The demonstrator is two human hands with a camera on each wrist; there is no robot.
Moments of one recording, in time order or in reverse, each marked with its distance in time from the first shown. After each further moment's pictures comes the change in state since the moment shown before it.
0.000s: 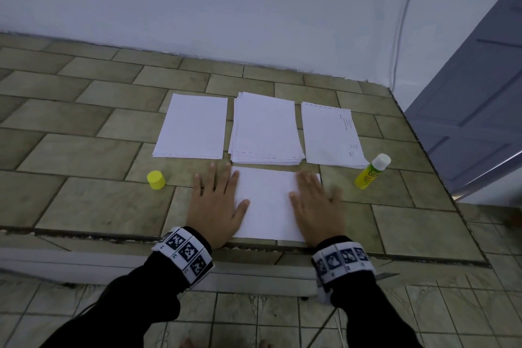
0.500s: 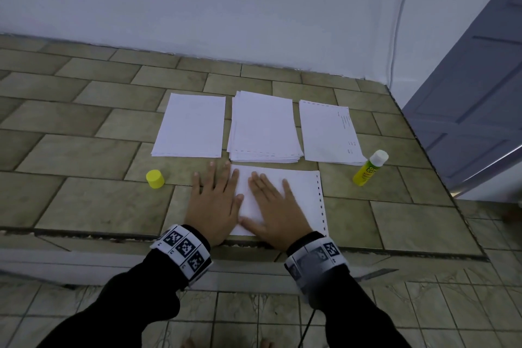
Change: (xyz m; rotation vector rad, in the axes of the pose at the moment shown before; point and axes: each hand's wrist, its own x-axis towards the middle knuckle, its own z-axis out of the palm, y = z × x) left_hand 0.001 -0.002 0.002 0.000 0.014 0.042; right_hand -0.003 -0.054 0.010 -0.044 -0.078 -0.397
